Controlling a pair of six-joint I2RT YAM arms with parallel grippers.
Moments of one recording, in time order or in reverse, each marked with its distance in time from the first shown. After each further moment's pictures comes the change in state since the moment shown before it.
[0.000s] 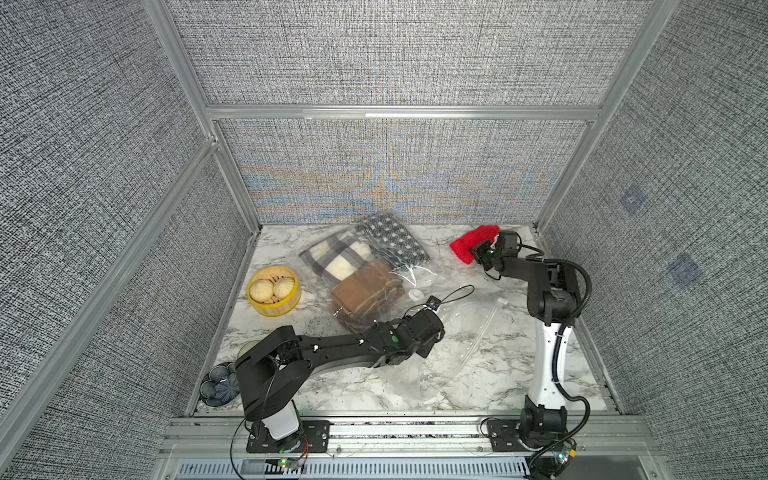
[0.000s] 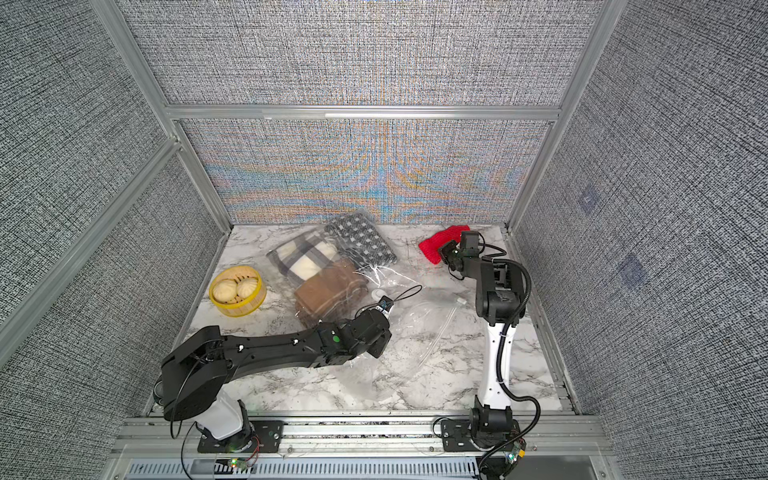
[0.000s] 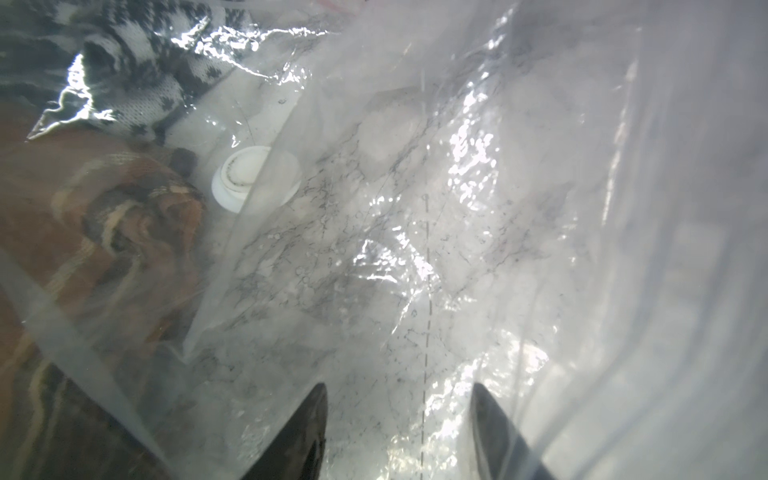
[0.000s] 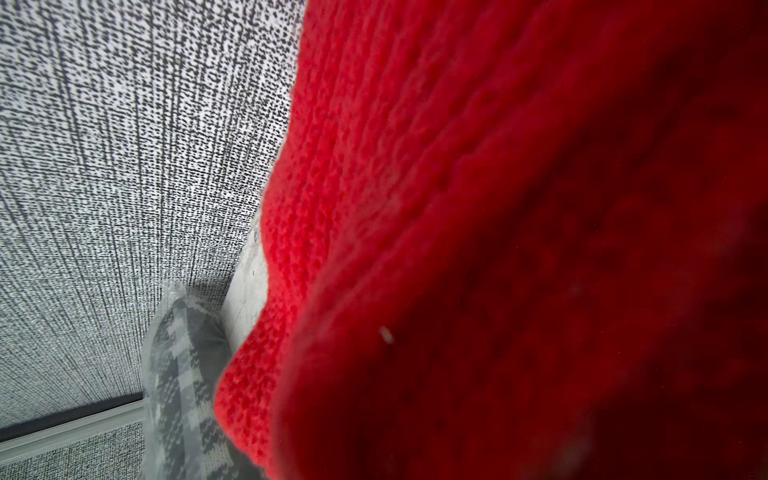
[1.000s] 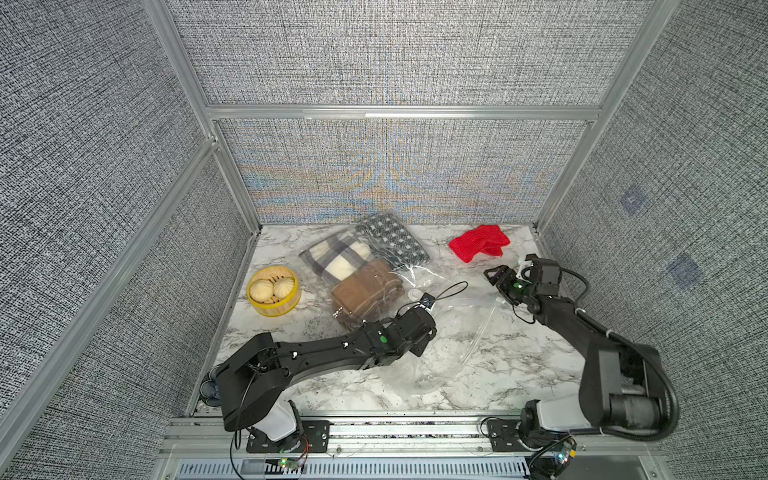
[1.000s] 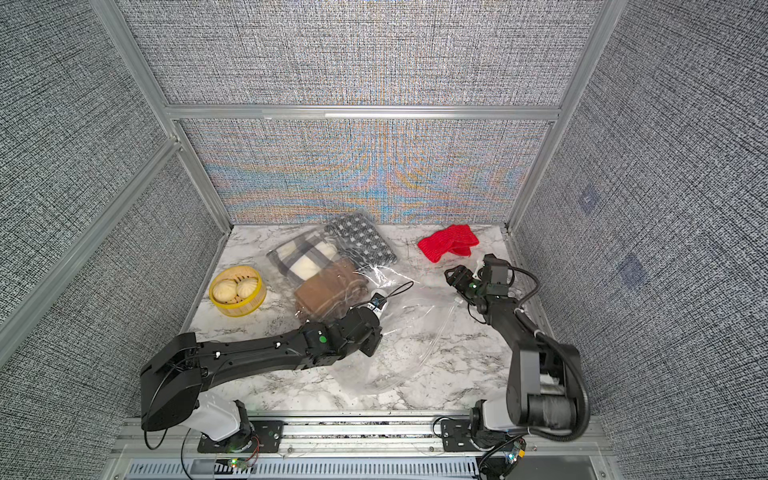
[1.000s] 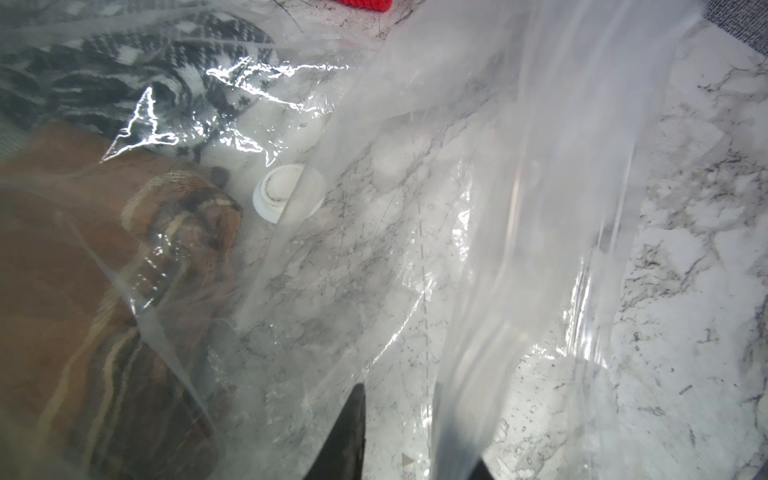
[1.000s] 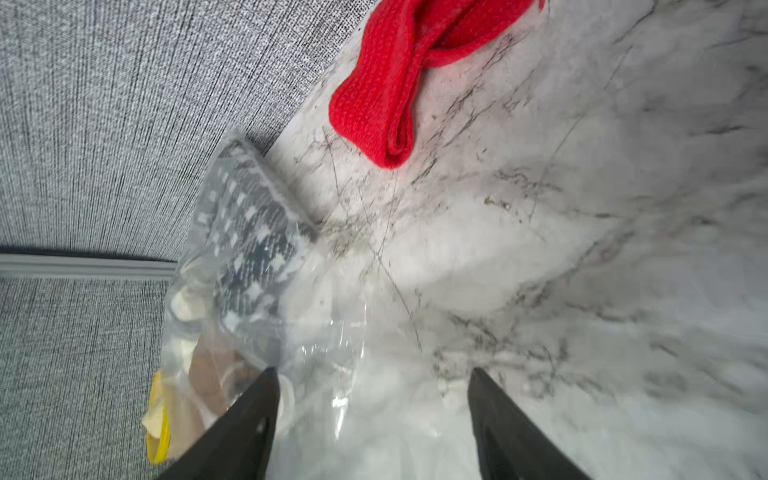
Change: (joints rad) left arm 0.013 -0.113 -0.047 -0.014 0.004 0.029; right arm -0.037 -1.015 -0.822 -0.208 -0.047 -0.288
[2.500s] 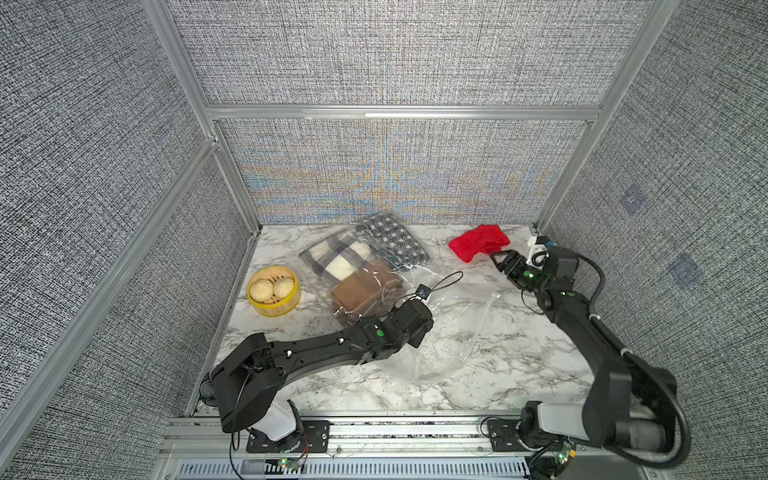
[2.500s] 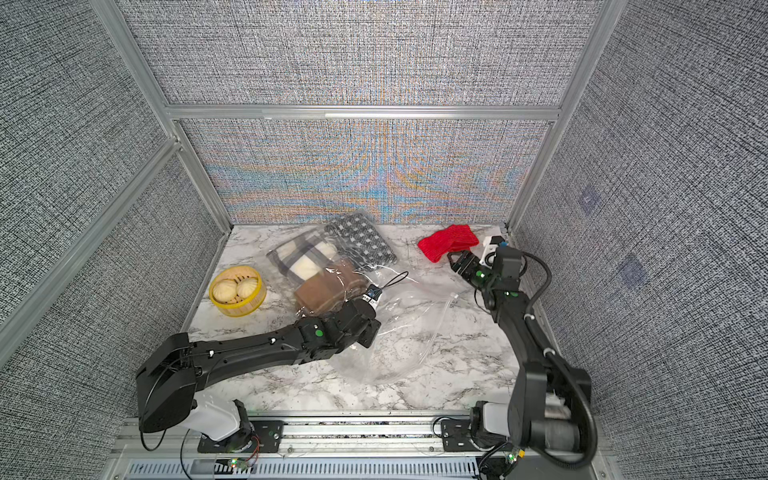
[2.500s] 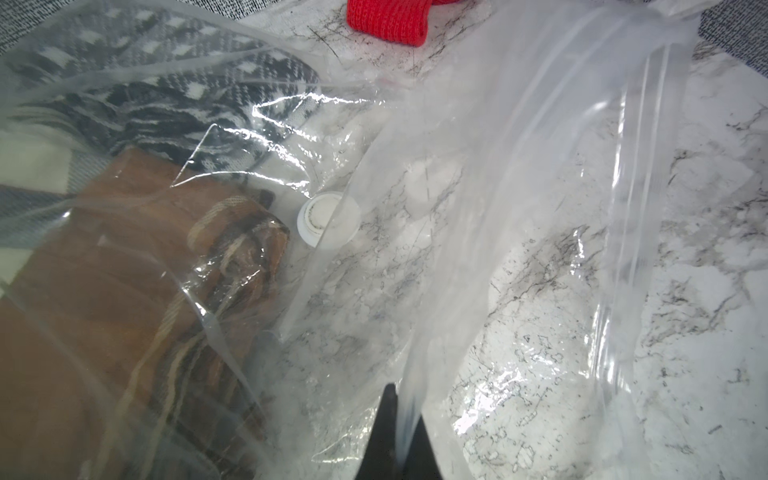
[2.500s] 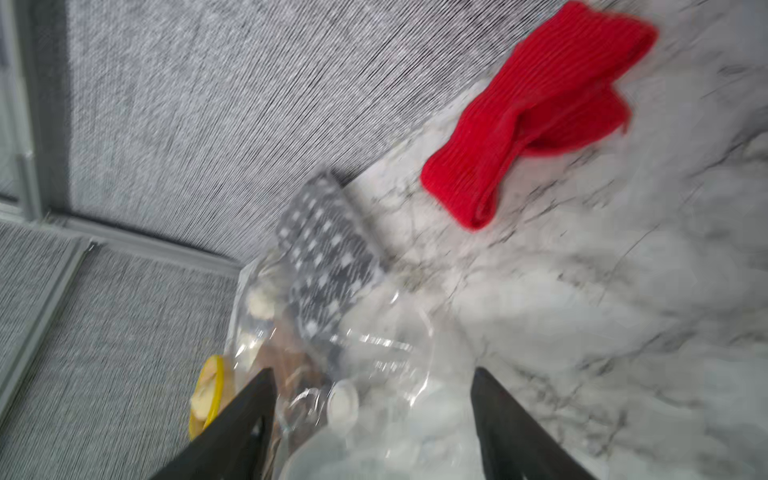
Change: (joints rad) left arm 0.042 -0.018 0.031 -0.017 -0.038 0.015; right arm -0.048 0.047 0.164 0.052 -0.070 -0.008
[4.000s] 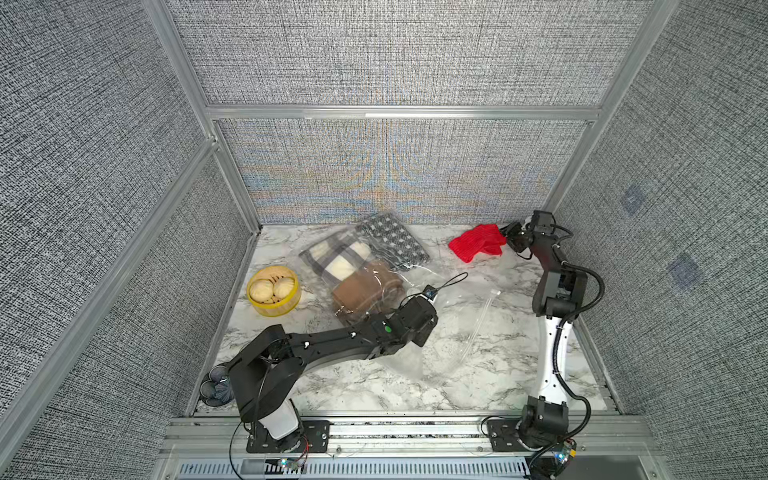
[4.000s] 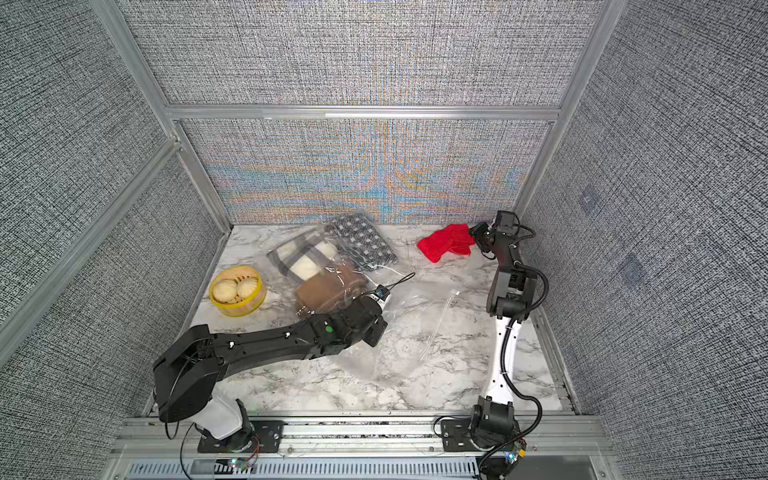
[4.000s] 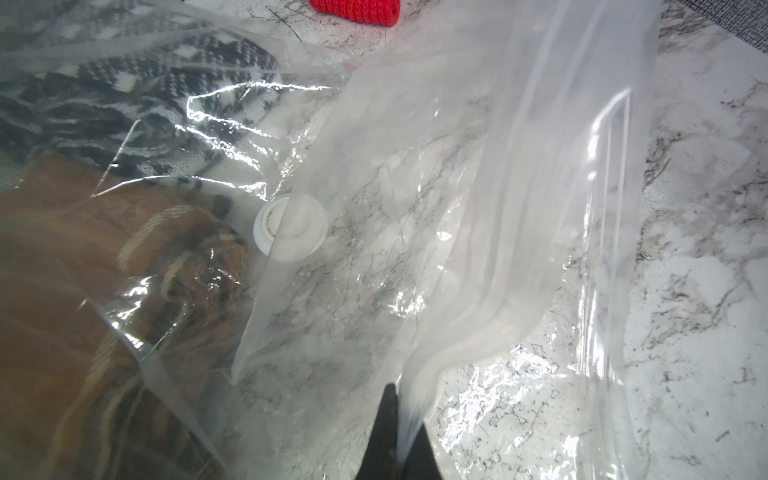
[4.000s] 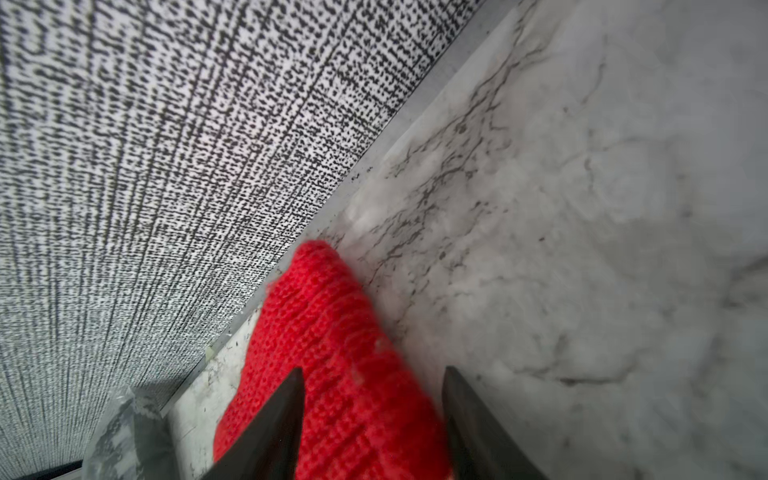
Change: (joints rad) left arm 0.016 0.101 0.031 0.054 0.075 0.036; right arm -0.115 1.322 1.476 -0.391 0.061 0.023
